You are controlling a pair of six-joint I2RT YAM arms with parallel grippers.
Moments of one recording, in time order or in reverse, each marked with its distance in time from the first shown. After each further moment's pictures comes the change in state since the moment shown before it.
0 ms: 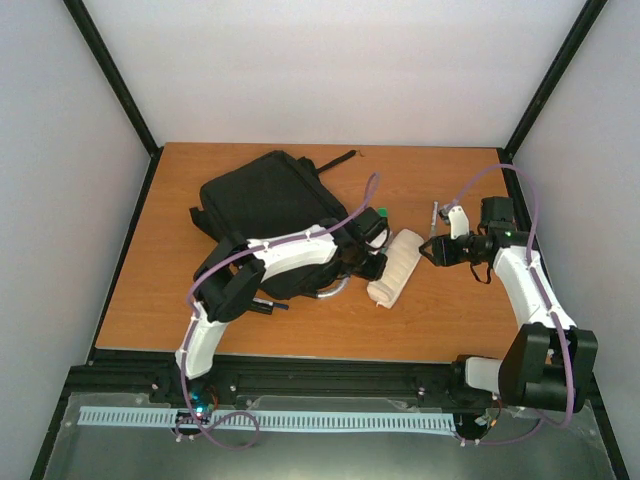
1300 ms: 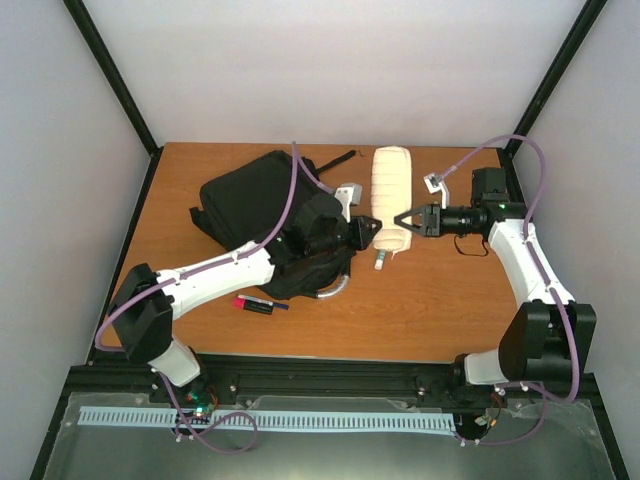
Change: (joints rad) left arm 0.000 -0.542 -0.412 0.604 -0.191 -0.291; right arm 0.078 0.131 0.236 -0.022 -0.557 0.185
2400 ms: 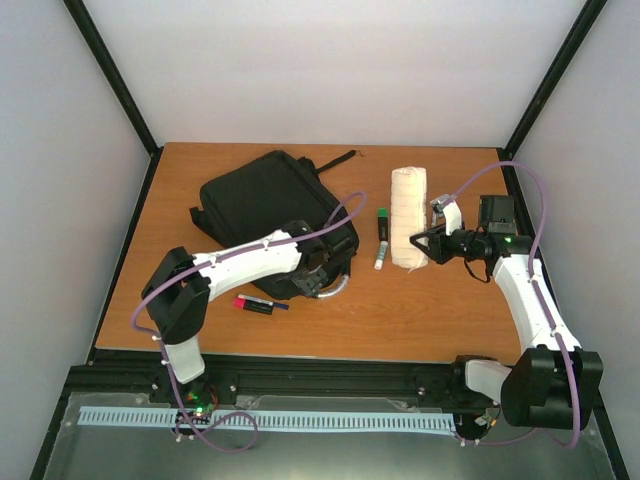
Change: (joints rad) left arm 0.000 0.195 0.166 -1.077 -0.470 0.602; right arm -0.027 -0.230 -0.232 0.093 0.366 -0.198
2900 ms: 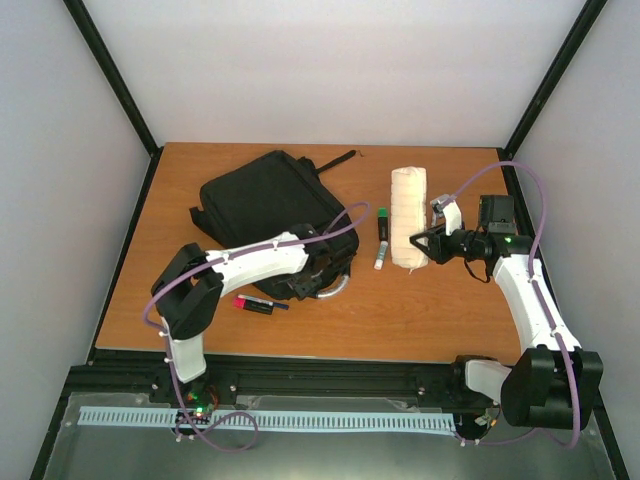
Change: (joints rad) left arm 0.000 0.056 -0.010 -0.090 -0.045 0.011; right arm 0.000 0.000 0.000 0.000 0.000 -0.006
